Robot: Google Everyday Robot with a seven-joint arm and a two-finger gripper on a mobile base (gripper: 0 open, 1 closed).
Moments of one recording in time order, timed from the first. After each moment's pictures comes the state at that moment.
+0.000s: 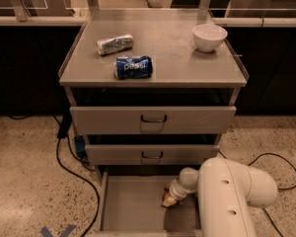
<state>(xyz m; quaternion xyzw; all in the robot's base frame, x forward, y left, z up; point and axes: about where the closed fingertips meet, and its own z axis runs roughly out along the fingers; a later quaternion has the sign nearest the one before) 0.600 -0.112 0.124 -0.60 0.77 0.13 0.17</state>
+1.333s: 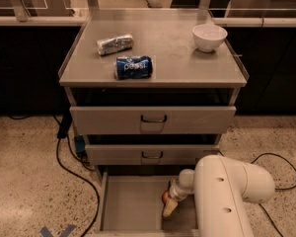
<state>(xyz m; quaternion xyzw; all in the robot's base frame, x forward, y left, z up) 0.597 -0.117 0.120 -0.59 0.78 0.11 0.16</state>
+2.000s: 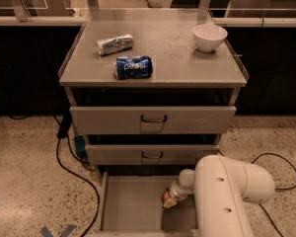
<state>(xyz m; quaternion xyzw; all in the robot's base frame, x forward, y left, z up) 0.597 -0.117 0.120 -0.59 0.78 0.11 0.16</state>
